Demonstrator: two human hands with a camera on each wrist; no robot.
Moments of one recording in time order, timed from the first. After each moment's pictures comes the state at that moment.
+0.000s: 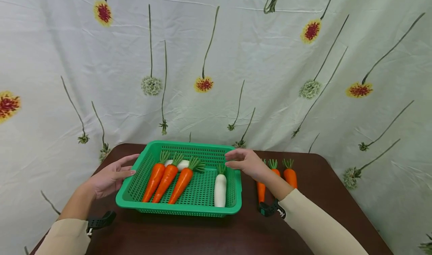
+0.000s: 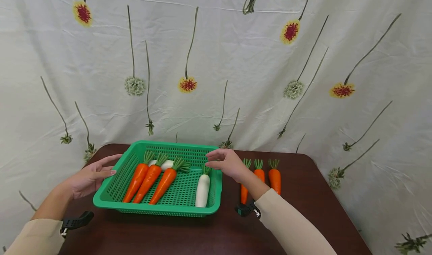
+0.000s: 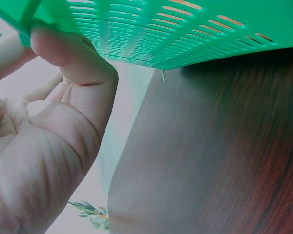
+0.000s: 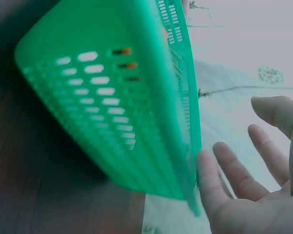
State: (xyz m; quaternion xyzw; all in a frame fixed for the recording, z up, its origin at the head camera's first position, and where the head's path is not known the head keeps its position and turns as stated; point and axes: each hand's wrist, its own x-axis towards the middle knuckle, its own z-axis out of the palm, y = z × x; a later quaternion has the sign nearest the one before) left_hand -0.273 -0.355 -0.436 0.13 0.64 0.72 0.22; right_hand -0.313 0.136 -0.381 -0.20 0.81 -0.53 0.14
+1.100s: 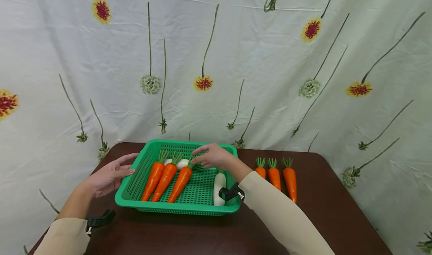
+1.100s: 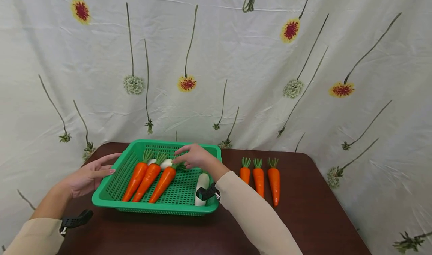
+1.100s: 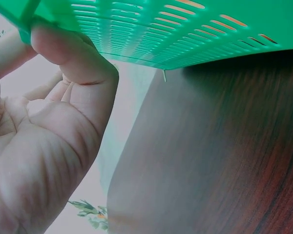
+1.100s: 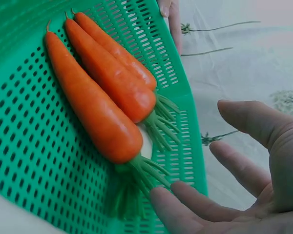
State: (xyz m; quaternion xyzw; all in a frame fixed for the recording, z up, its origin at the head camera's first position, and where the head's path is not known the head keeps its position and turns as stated) left_hand -0.273 -0.358 -0.437 0.15 0.62 0.73 0.23; right_hand -0.337 0.032 -0.370 -0.16 0.78 -0.54 0.29
